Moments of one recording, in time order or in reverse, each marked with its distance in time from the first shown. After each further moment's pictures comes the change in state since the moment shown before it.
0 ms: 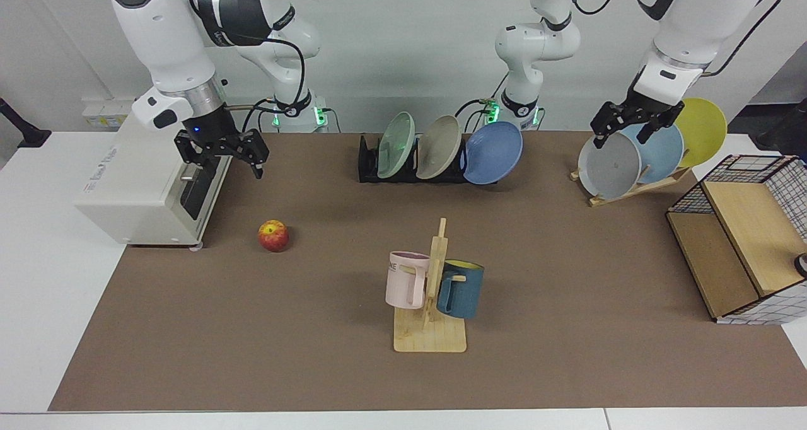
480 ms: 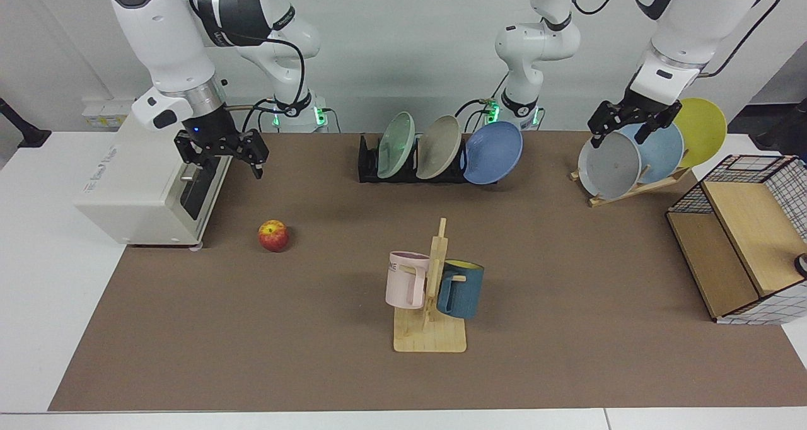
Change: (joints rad) left arm -0.002 0.000 -0.006 0.000 -0.009 0.000 0.009; right arm 0.000 0.000 -0.001 -0.001 0.000 0.000 0.000
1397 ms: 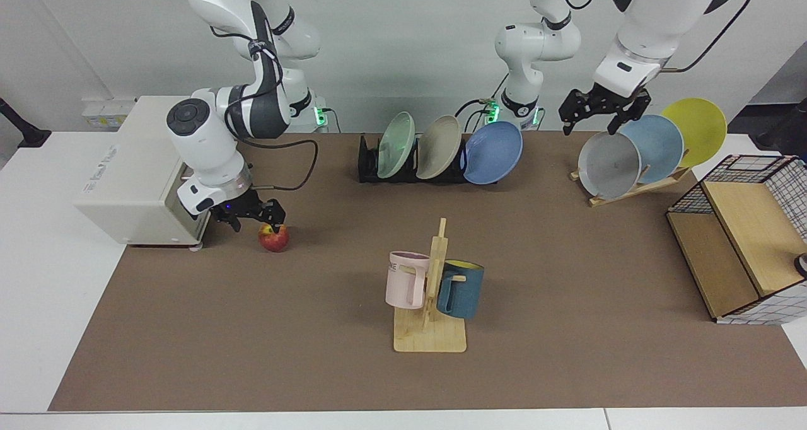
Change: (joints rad) left arm -0.062 -0.051 -0.038 -0.053 -0.011 -0.065 0.018; right arm -0.012 0.158 -0.003 -0.277 0.000 0.363 0.000
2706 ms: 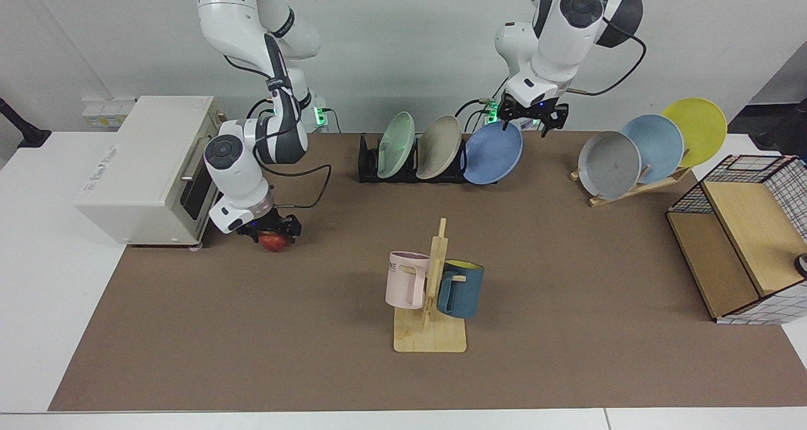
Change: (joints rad) left arm -0.169 -0.244 -0.014 -0.544 -0.042 0.228 0.070; right arm 0.025 0.077 0.002 -0.141 -0.026 0.178 0.000
